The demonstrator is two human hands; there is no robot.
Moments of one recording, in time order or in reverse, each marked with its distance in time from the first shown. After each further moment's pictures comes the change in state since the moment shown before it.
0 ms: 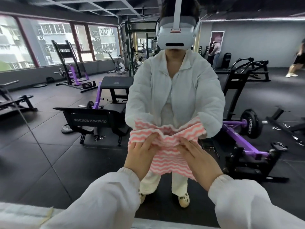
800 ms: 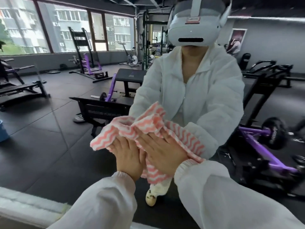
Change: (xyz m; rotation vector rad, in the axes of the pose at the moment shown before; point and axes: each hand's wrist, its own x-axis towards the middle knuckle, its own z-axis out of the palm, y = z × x) left_hand -0.049 -0.164 0.030 0.121 0.291 -0.522; right_hand 0.189 -0.145 0.067 -0.458 0.252 -0.373
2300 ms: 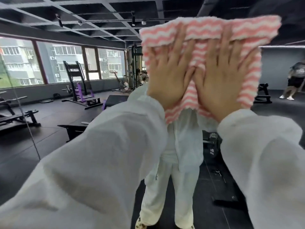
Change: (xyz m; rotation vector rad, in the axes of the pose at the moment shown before) left_hand 0.217 0.266 -0.117 0.000 0.370 0.534; right_hand -0.024 0.277 -0.125 -0.053 -0.017 0.907
